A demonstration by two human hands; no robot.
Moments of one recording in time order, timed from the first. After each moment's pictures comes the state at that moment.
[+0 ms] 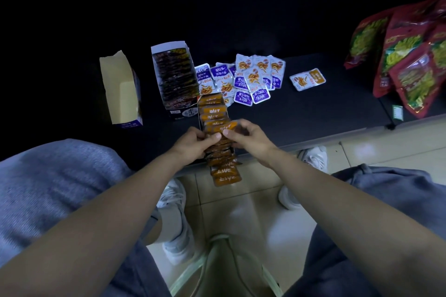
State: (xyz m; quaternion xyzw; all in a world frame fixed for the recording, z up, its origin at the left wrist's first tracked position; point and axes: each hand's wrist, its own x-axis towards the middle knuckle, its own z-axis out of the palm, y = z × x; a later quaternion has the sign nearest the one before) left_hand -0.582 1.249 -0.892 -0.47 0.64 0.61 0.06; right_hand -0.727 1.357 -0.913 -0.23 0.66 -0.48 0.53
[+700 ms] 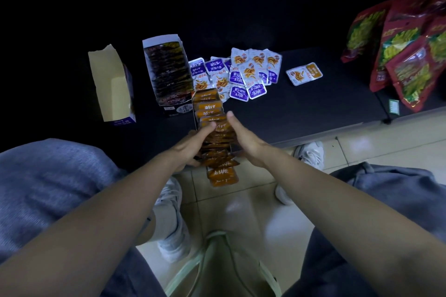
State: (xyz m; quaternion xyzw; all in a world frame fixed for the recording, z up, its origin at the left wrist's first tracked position) left_hand -0.592 1.254 -0.900 -0.48 0.54 0.68 0.13; right_hand -0.720 1.353 -0.906 -0.17 0.65 -0.40 0.62
